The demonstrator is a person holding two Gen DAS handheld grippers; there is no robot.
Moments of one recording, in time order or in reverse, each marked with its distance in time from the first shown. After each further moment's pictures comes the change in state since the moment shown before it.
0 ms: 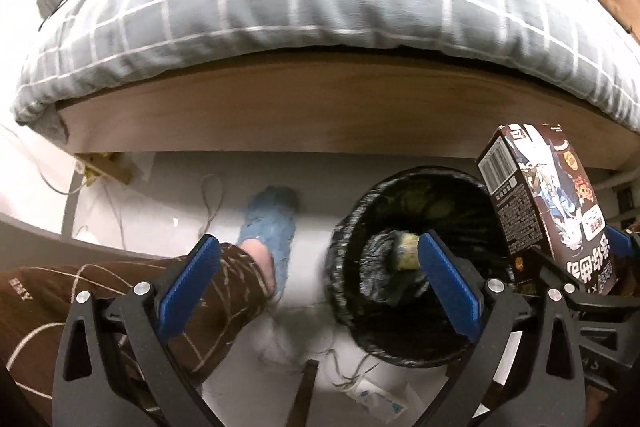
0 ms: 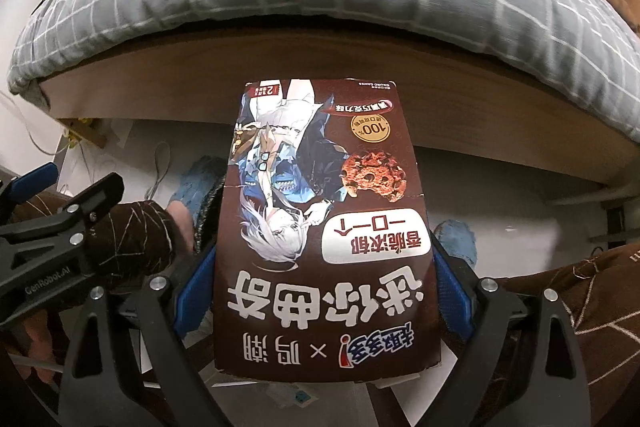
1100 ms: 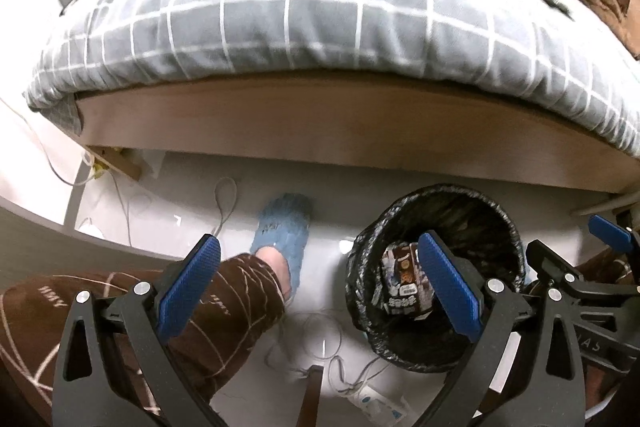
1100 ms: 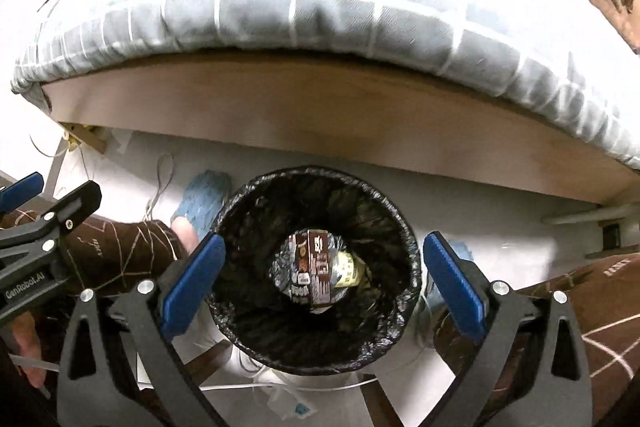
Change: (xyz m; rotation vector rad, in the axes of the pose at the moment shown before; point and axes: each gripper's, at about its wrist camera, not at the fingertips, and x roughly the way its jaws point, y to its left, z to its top) left arm -0.019 0.028 0.003 -0.067 -0.043 -0.010; right arm 0.009 0.053 0.042 -0.029 -0.043 -0.033
